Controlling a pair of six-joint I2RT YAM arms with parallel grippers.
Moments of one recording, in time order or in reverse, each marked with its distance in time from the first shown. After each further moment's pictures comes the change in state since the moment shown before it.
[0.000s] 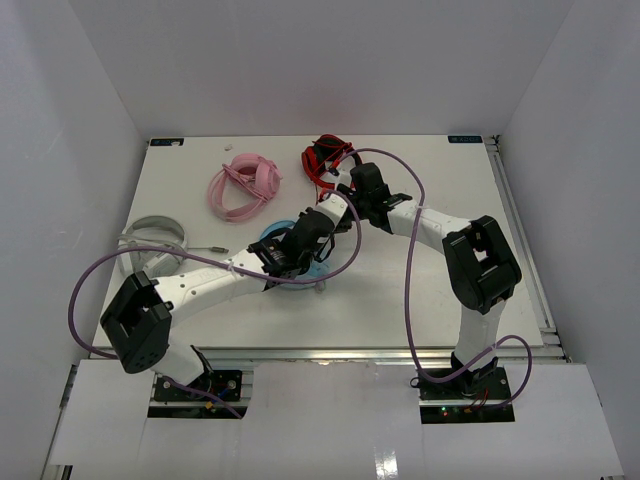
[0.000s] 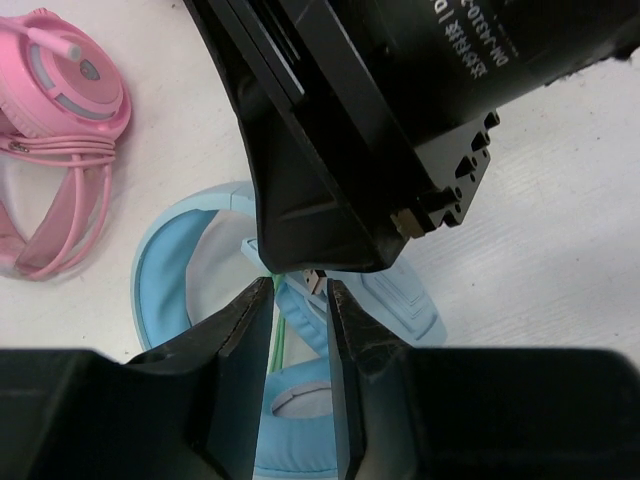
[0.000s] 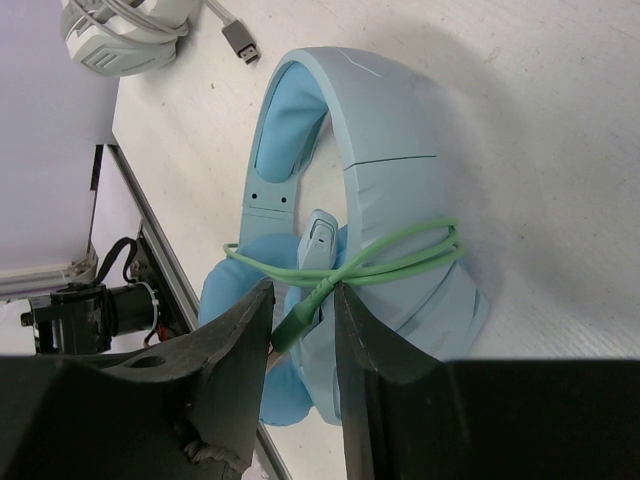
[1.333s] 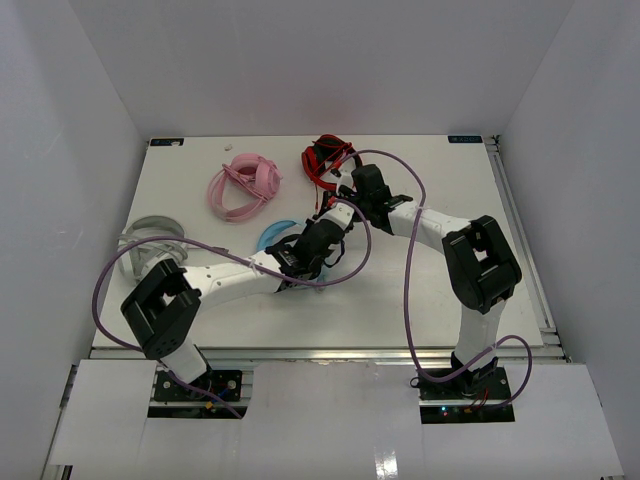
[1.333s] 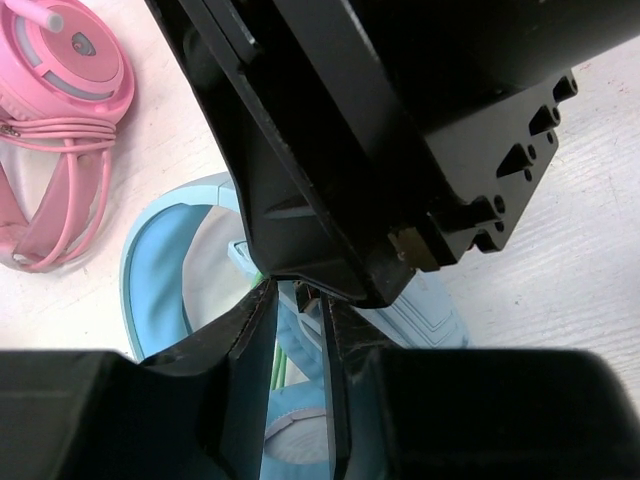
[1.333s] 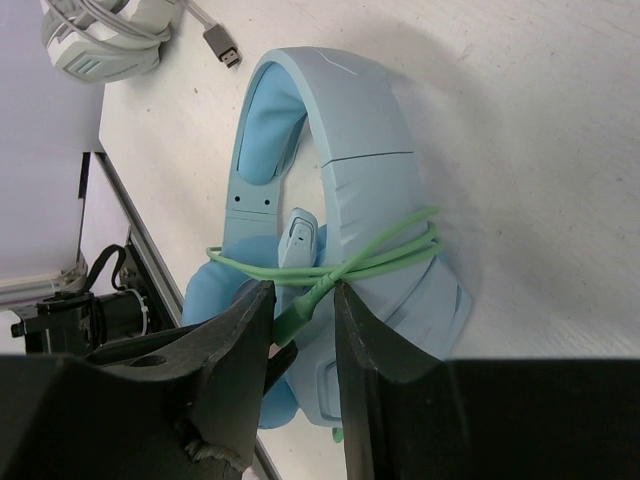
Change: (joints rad) left arm -0.007 0.122 -0.027 0.099 -0.097 0.026; right arm -0.004 0.000 -0.016 0.008 0.023 -0.003
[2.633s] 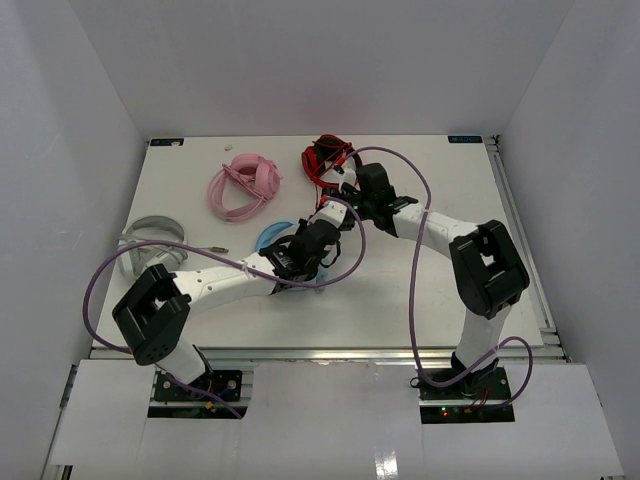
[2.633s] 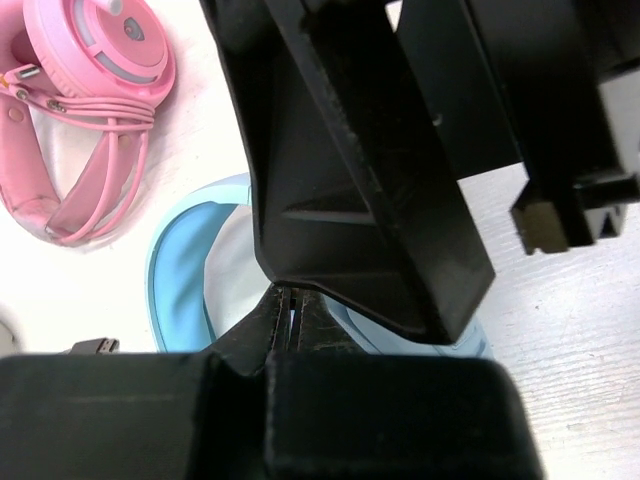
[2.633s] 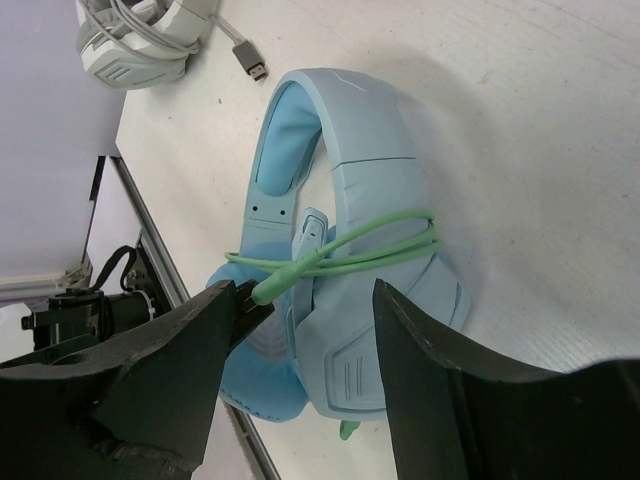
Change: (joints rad) left arm -0.003 -0.051 -0.019 -0.023 -0.069 -0.042; right arm -0.003 -0.053 -0.041 0.058 -0.006 -0.001
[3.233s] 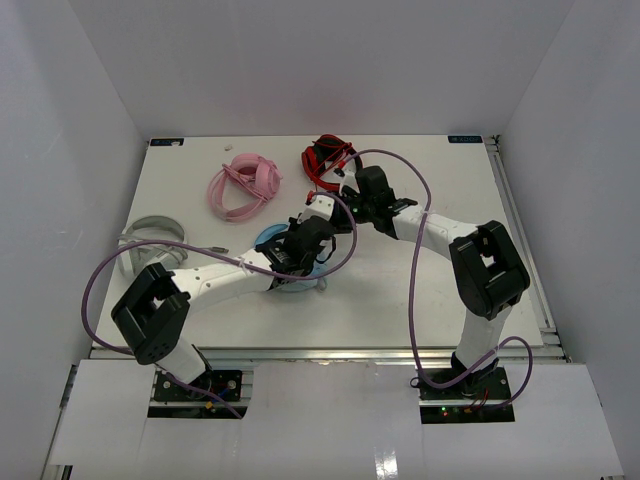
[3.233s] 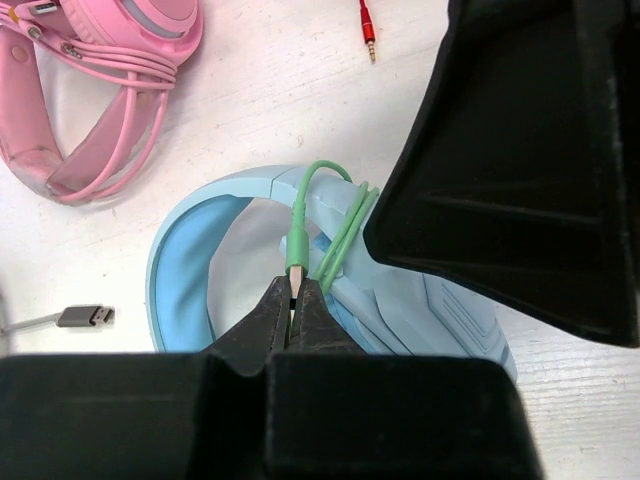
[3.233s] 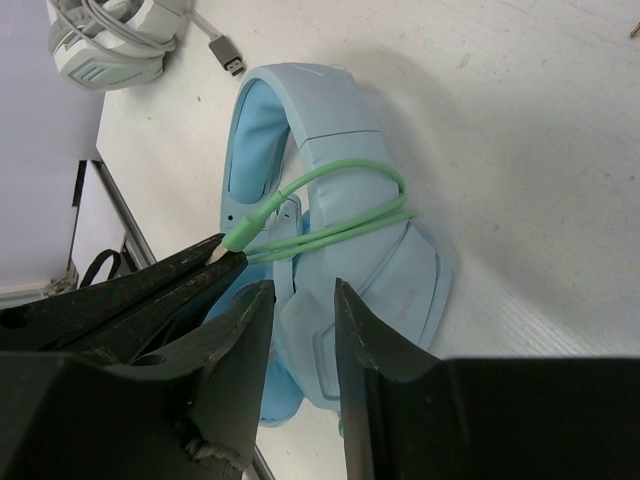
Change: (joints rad) left arm 0.037 0.000 0.002 -0.054 -0.020 -0.111; right arm 0.001 -0.006 -0.019 -0.010 0.045 -0.001
